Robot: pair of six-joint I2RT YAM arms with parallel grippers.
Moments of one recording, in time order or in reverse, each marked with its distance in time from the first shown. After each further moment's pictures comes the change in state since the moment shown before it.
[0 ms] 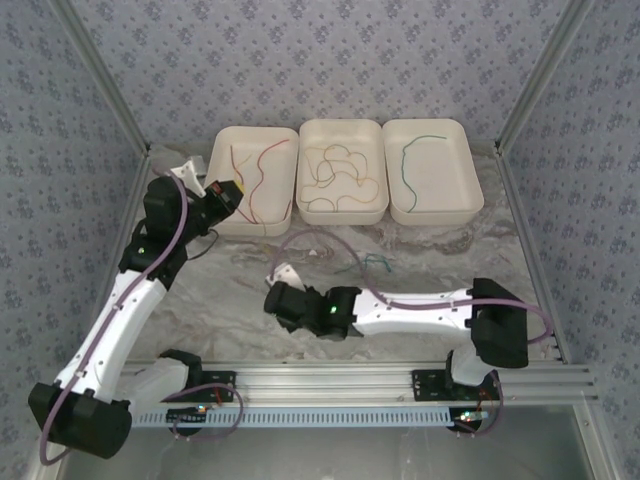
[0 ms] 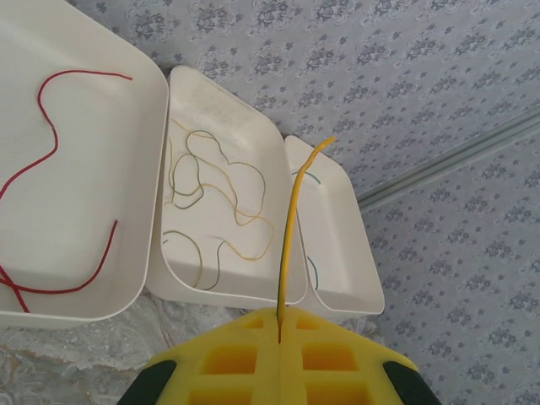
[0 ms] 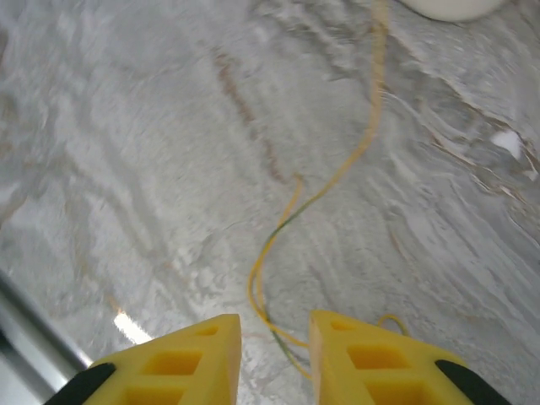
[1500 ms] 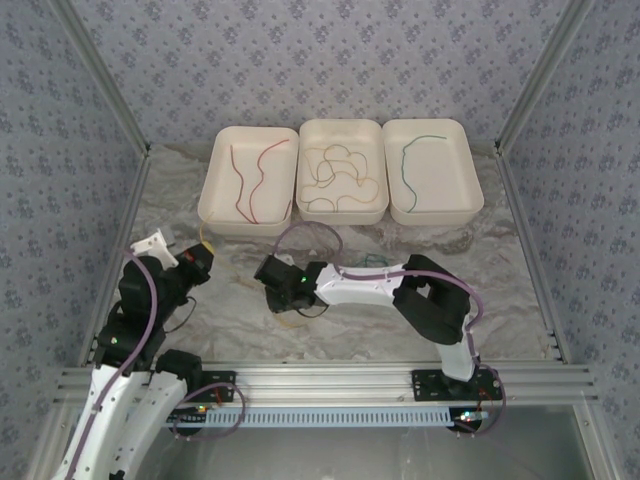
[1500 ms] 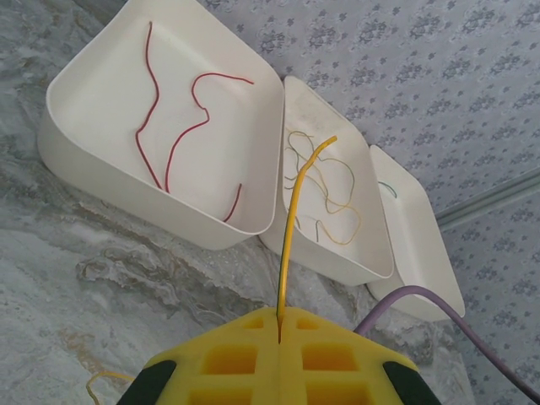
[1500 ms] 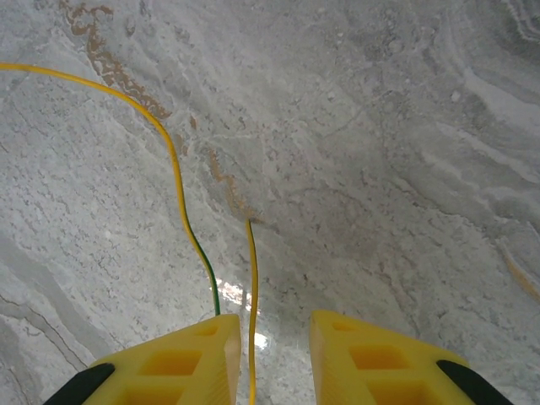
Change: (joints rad) left arm 0.000 -0.554 -0.316 -0.291 -0.230 0.014; right arm -0.174 0.349 0.163 0.044 -0.299 0.245
